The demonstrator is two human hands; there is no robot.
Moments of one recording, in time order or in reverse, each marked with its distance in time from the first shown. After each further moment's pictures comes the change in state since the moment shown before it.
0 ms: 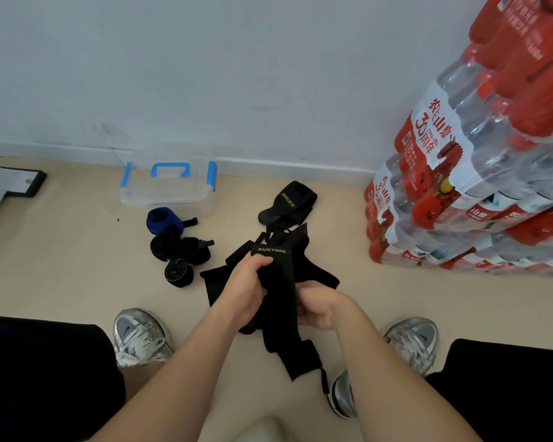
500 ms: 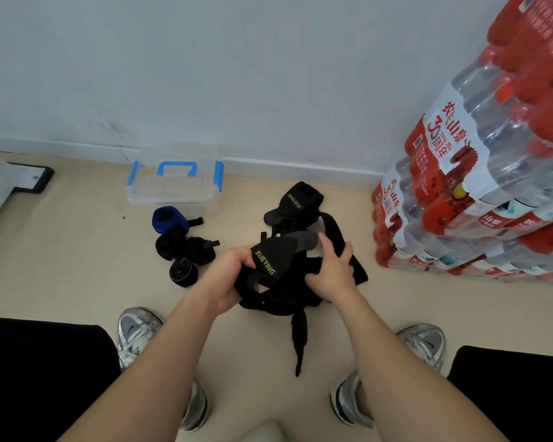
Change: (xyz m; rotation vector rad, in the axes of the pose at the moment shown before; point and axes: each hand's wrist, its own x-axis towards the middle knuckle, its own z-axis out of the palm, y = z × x) left_hand -0.011 0.048 -0.026 0.156 -0.076 -0.105; right_hand 0.012 -0.034 -0.020 -0.769 0.635 -0.308
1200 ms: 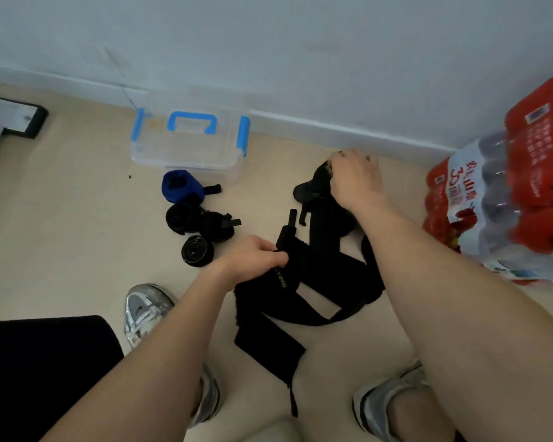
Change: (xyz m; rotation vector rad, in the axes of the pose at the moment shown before) left_hand 0.078 0.002 -0.058 0.767 0.075 -0.174; right_hand 0.146 -0.113 -0.028 -0.731 0.239 -0.439
